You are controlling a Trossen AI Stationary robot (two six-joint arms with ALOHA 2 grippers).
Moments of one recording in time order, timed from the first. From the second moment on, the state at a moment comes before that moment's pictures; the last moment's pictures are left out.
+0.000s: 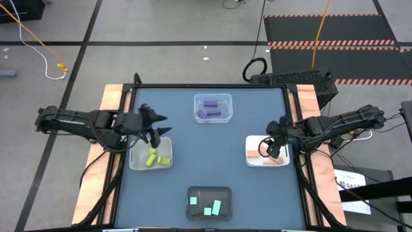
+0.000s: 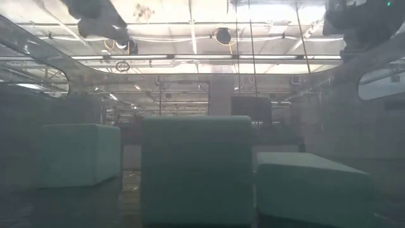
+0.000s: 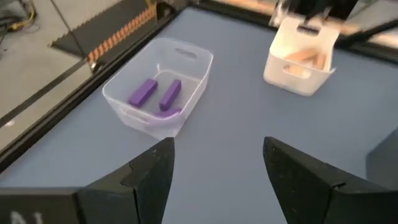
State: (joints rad) left arm -0.11 0.86 0.84 -0.58 -0.40 -0.35; right arm 0.22 0.82 0.71 -0.99 0.32 0.64
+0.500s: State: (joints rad) left arm -0.14 0.60 0.25 0.20 -0.33 -0.24; right arm 0.20 0.76 0.49 -0.36 0.22 0.29
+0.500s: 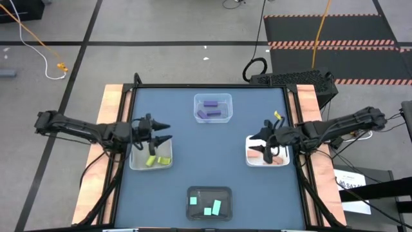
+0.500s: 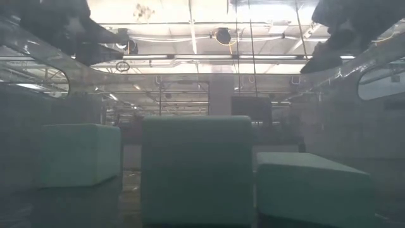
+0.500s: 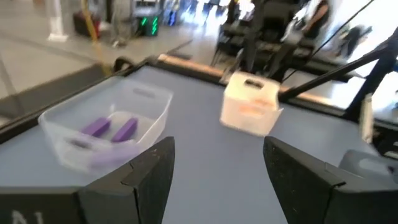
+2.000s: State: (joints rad) left arm -0.23 0.61 0.10 0.53 -0.26 -0.01; right arm -0.01 0.73 0.02 0.71 -0.27 0.10
